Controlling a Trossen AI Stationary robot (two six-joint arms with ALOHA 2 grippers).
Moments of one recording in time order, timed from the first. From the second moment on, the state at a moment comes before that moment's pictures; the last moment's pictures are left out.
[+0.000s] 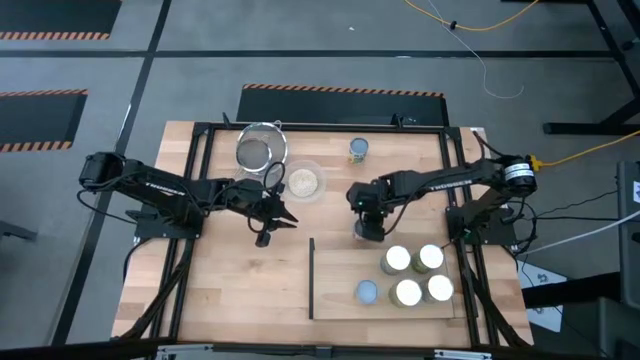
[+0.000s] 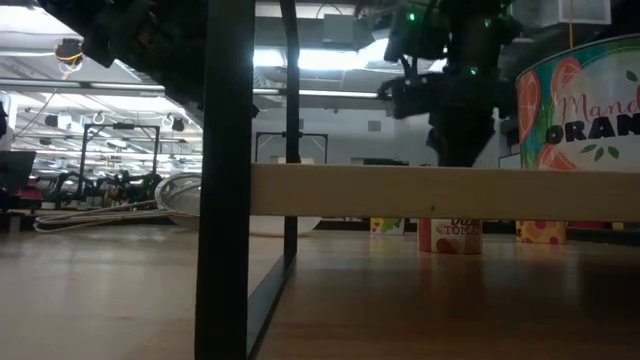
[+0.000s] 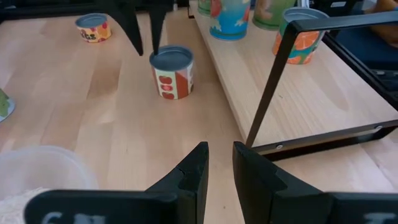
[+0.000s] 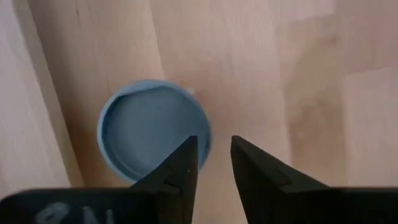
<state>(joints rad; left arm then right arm) -0.02 1.21 0.54 0.21 0.14 0.05 -0.01 1.63 1.07 -0.77 -0.01 0.18</state>
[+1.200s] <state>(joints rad) -0.02 1.21 0.54 0.20 0.14 0.05 -0.02 1.63 0.98 -0.62 -0.05 0.18</state>
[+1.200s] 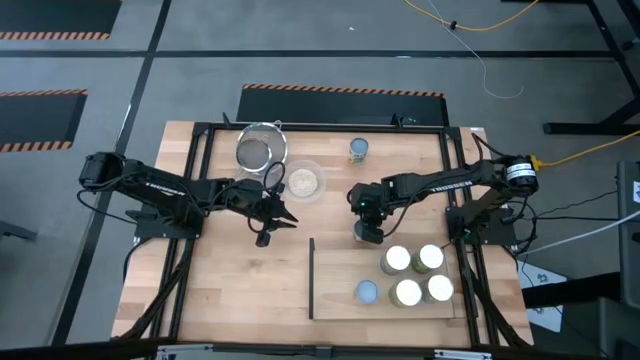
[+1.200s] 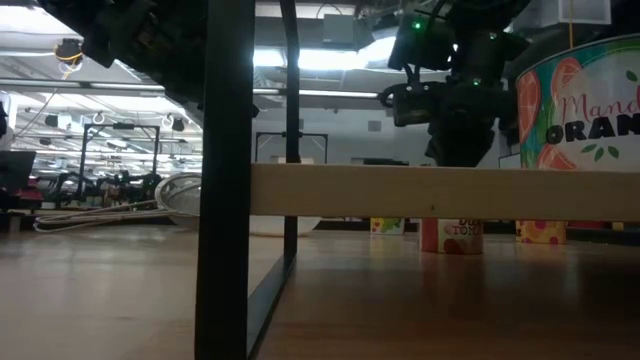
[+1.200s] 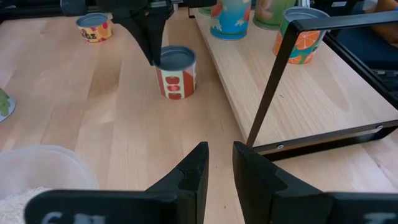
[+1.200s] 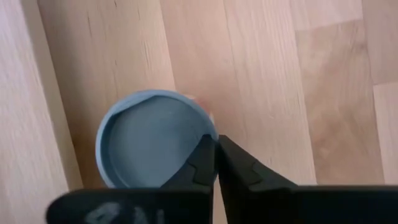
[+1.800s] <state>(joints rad) -0.02 1.21 0.54 0.20 0.14 0.05 0.00 1.63 1.14 -0.72 -0.09 0.17</state>
